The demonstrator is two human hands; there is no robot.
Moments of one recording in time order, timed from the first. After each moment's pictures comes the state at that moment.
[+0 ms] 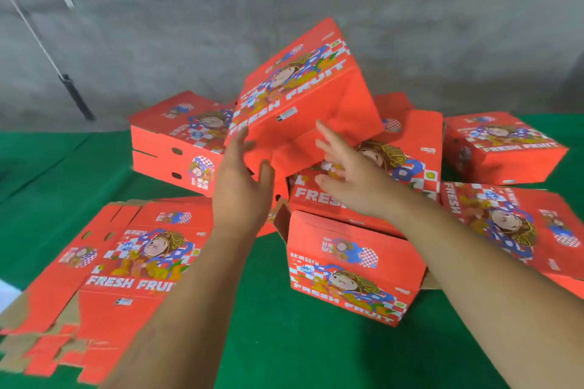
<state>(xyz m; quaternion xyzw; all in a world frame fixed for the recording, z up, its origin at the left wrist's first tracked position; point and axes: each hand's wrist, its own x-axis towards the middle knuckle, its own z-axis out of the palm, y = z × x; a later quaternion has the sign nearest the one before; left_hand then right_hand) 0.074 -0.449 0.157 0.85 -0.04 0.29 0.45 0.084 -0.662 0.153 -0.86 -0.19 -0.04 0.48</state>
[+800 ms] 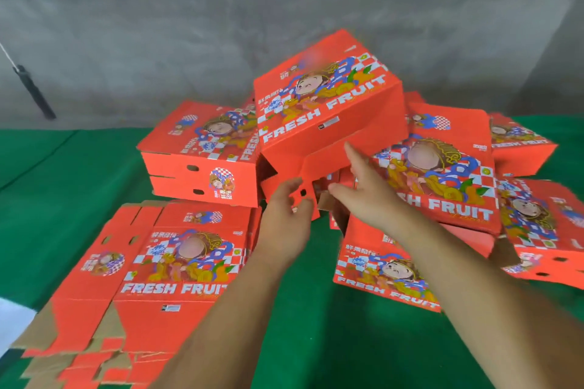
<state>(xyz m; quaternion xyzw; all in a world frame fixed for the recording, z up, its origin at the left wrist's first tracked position) 0.074 -0.345 0.102 0.79 -0.06 0.03 0.61 0.076 -0.520 0.132 -0.88 0.01 -0.09 0.46</state>
